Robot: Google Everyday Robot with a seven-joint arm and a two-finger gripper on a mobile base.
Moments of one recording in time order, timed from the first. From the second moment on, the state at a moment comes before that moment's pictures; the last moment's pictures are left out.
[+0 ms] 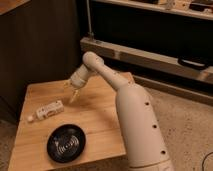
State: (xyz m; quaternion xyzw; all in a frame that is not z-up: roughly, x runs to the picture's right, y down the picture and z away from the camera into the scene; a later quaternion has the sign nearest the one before) arm -0.230 0.034 0.856 -0.31 -0.51 -0.22 0.77
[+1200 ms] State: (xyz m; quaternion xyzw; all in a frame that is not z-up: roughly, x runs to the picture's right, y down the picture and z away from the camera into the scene) arm -0.276 0.071 0.868 -0.32 -0.45 -0.18 0.81
